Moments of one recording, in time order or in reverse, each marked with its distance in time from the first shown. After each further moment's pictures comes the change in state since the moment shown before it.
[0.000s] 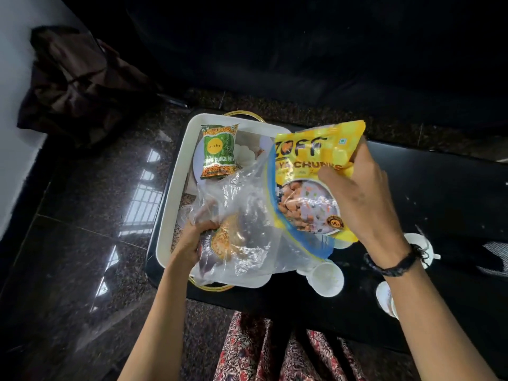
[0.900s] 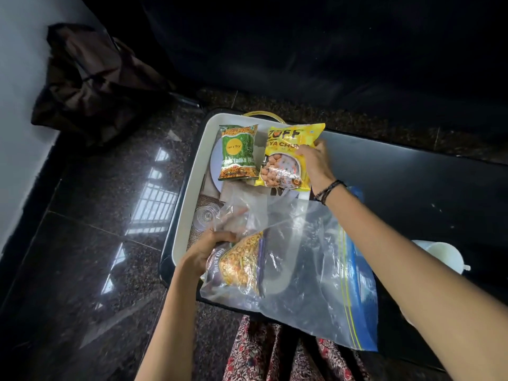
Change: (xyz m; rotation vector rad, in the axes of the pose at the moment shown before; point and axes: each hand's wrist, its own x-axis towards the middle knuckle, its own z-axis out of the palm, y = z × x) left_hand -0.016 0.014 -0.010 0.389 -0.318 -0.060; right_hand 0.109 0.085 0.113 0.294 0.085 0.542
